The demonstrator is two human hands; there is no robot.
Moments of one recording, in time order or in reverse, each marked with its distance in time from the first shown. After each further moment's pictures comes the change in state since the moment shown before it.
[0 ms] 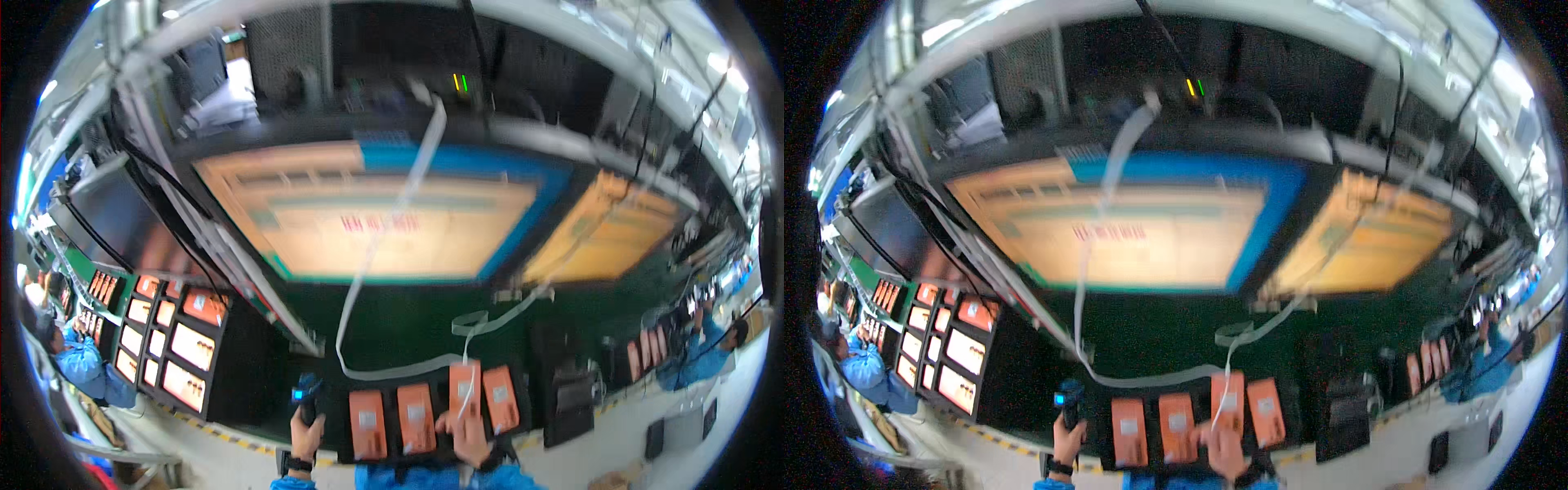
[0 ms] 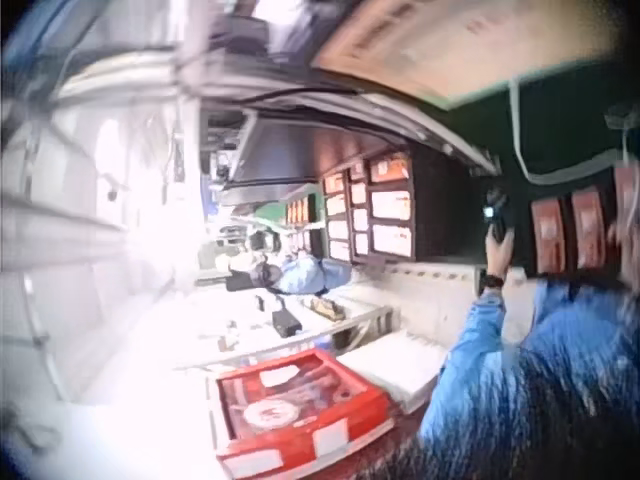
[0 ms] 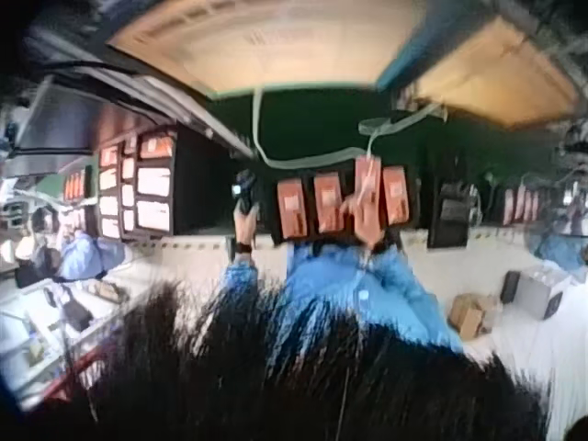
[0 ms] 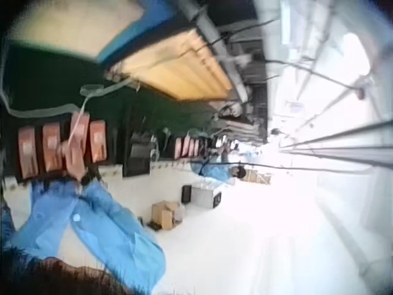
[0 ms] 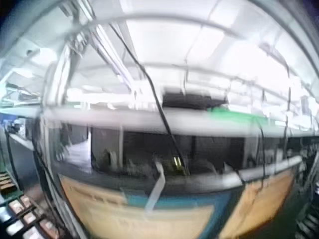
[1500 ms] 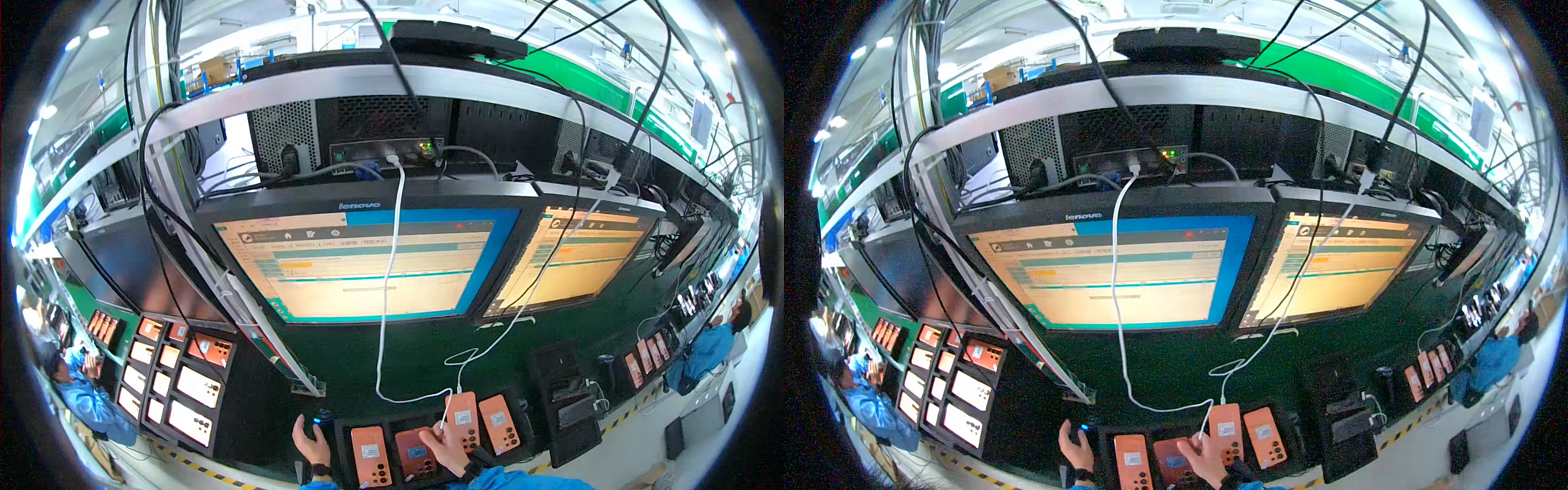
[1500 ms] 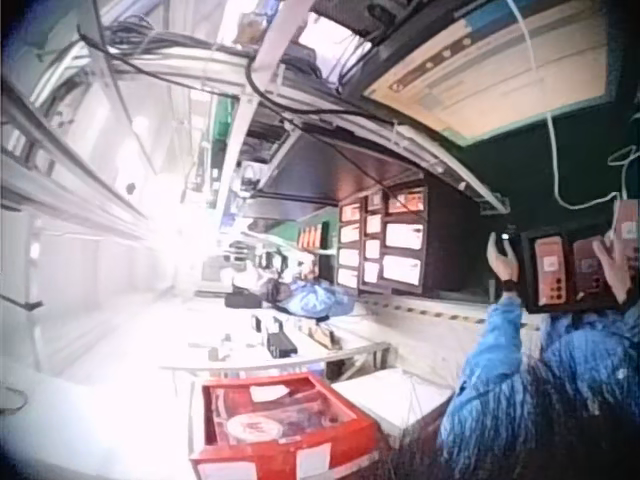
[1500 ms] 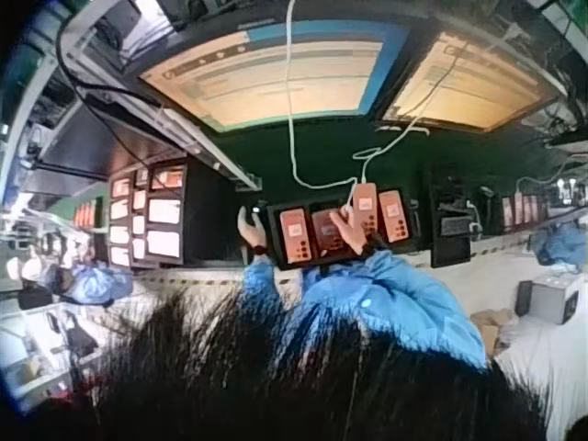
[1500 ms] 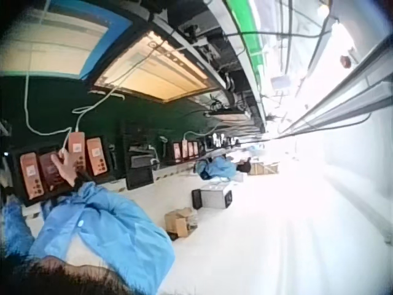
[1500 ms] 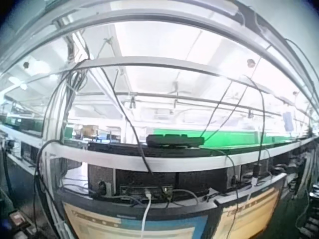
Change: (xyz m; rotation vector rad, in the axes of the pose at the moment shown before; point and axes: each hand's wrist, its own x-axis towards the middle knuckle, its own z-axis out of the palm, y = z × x) left_hand 0.065 -0.040 0.037 0.537 0.717 0.664; right_hand 0.036 0.012 0.039 -0.023 0.131 0.199
